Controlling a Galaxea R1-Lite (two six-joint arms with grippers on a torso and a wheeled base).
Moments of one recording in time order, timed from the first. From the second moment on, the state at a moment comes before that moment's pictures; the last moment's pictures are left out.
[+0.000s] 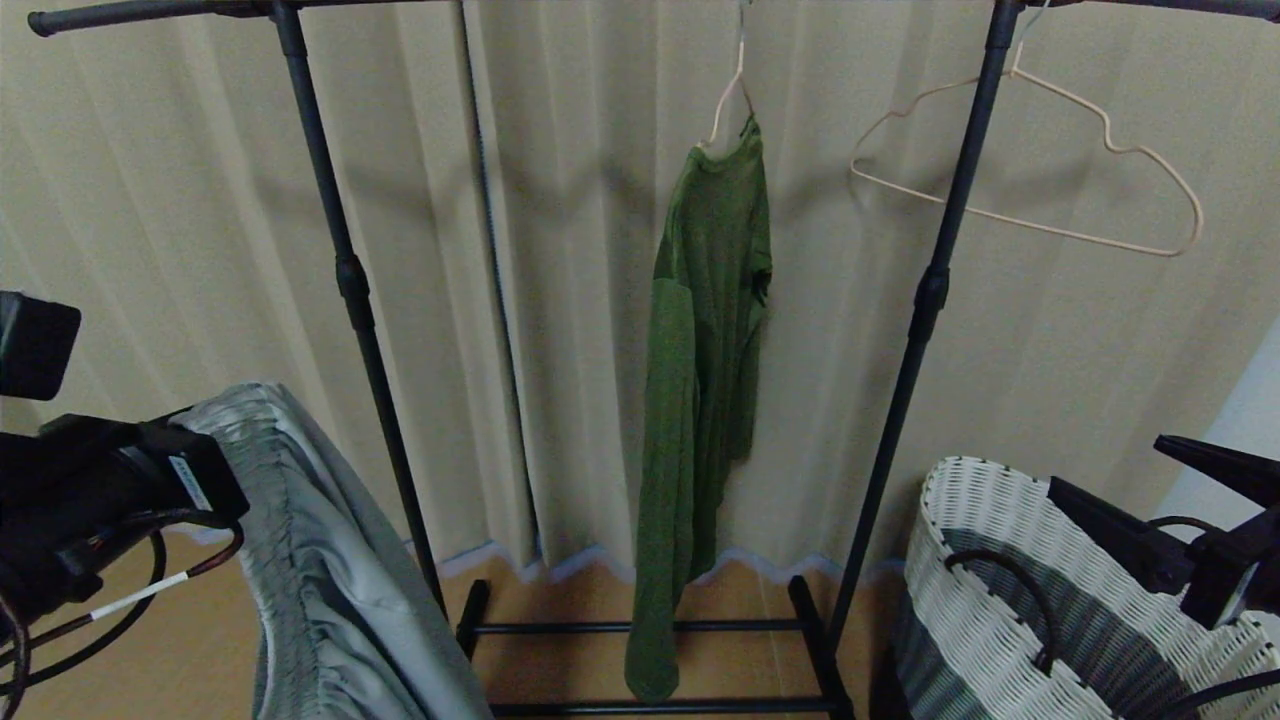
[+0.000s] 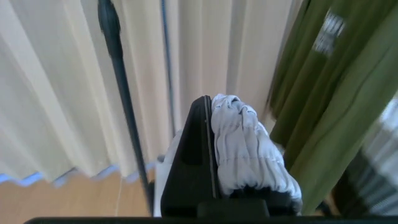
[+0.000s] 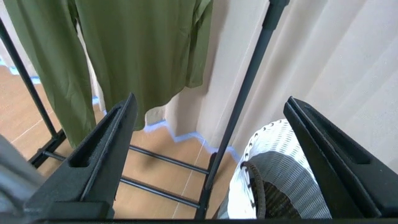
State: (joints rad) left arm -0.14 1.23 -0.39 -0.79 -0.06 0.01; right arm 0.13 1.09 -0.28 -0.65 0.12 -0.09
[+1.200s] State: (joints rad) left arm -0.13 1.10 -0.30 -0.78 -0.06 0.11; right arm 0.11 1.14 -0.29 -0.71 0.12 -0.09
